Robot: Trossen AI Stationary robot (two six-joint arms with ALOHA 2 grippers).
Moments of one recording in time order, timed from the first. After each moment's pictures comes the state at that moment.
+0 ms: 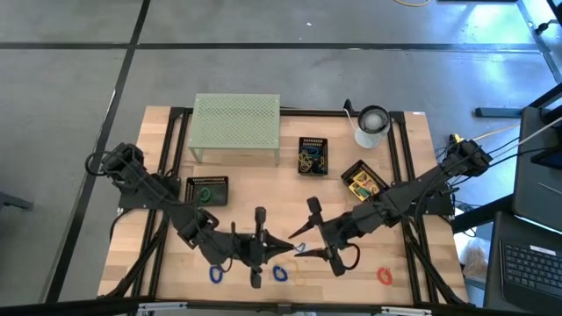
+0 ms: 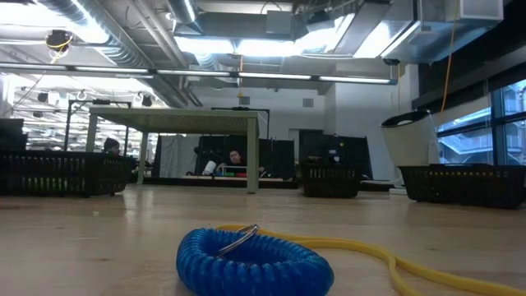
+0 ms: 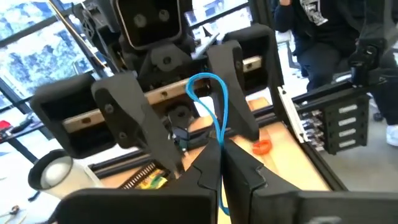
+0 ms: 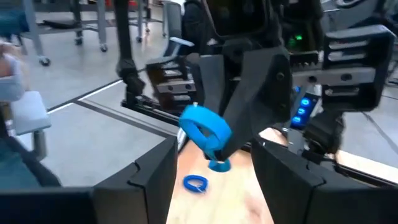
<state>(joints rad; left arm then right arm) -0.64 1.64 1.34 0.12 -0.67 0.23 0.55 1.49 1.14 0.22 0.18 -0.12</state>
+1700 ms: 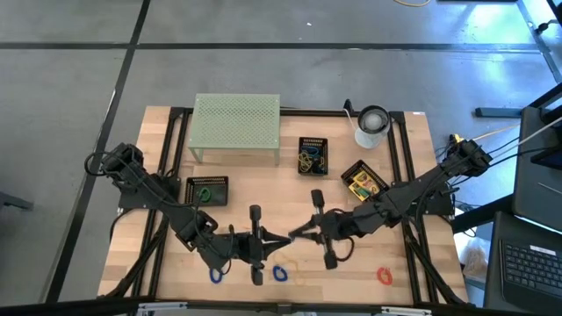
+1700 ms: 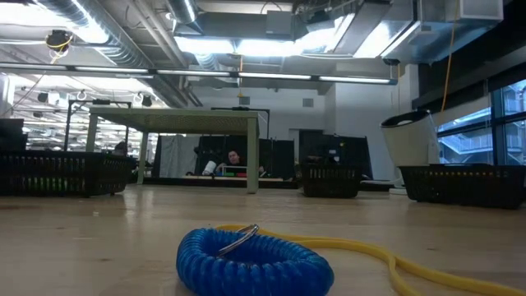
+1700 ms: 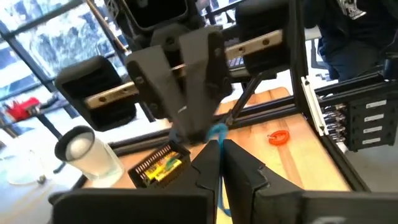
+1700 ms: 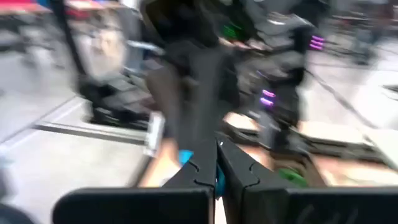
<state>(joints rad) -0.65 1.64 1.34 0.08 -0.80 0.16 0.55 1.49 1.13 0.23 0.34 0.02</state>
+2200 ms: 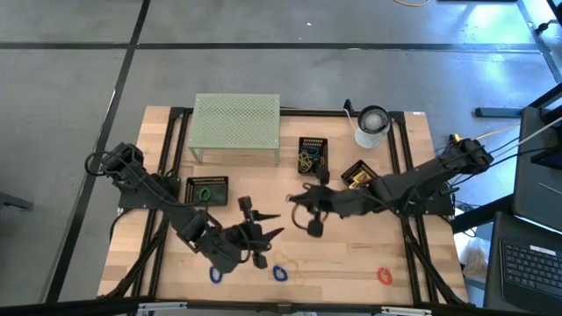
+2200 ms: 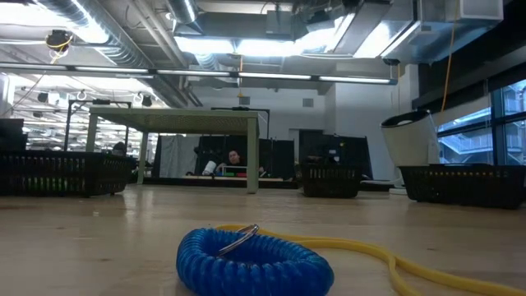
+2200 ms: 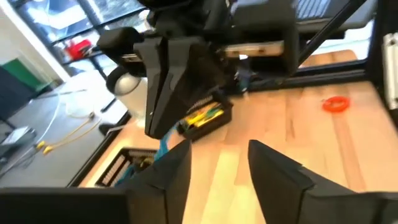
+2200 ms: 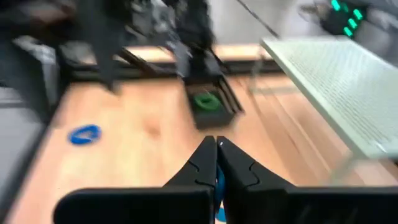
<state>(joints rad) -0.64 1.64 1.34 -0.21 -1.00 -0.14 0.41 1.46 1.14 -0.11 0.51 0.19</state>
